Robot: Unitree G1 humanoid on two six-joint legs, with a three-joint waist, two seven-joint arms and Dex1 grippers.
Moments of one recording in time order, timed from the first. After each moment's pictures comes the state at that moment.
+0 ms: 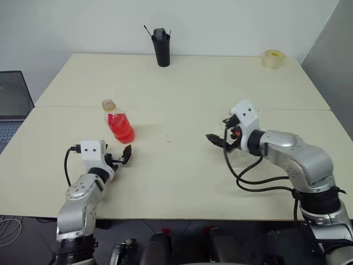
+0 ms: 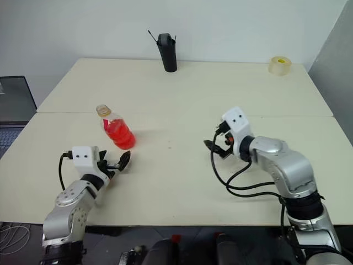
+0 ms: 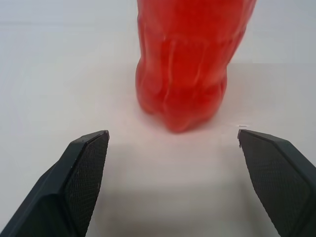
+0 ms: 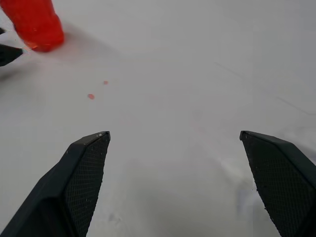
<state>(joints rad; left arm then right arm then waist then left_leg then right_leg) -0.04 0.37 0.29 -0.16 -0.32 0.45 -0.29 -0.57 -0.52 0.09 -0.38 0.43 1.04 0.44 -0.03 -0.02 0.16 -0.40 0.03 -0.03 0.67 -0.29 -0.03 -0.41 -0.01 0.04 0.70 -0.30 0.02</state>
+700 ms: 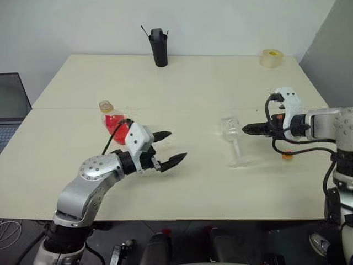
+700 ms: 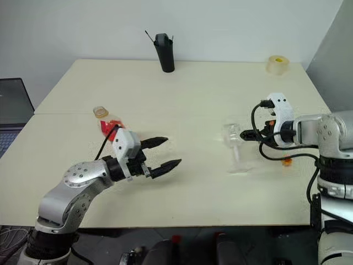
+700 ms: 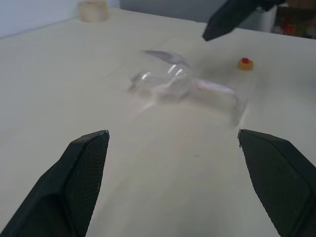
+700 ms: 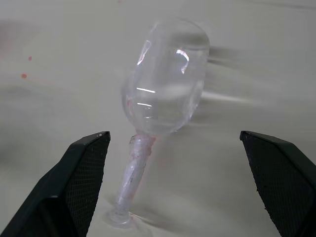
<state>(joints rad) -0.25 0.60 -0.04 -0.44 -0.47 0.55 -0.76 -0.89 -0.71 -0.10 0.02 0.60 1.61 0.47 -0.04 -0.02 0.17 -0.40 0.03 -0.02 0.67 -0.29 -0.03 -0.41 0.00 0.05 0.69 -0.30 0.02</state>
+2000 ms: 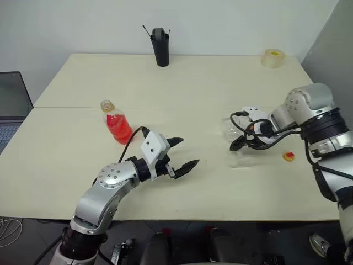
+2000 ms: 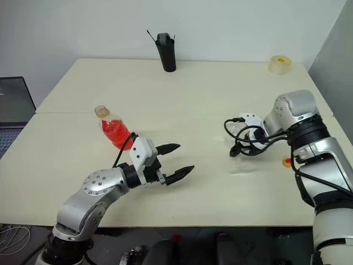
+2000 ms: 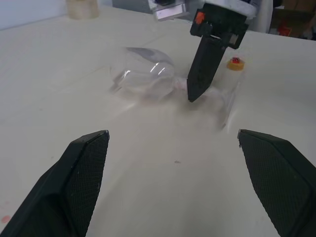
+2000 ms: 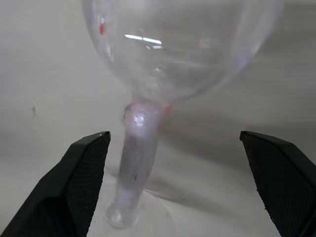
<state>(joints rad) -0.20 0.48 -0.13 -0.48 -0.39 0.53 -0.64 -1.20 -0.62 0.42 0.59 0.76 1.61 0.30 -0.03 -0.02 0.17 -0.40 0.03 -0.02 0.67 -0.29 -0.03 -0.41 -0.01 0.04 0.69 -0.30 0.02</state>
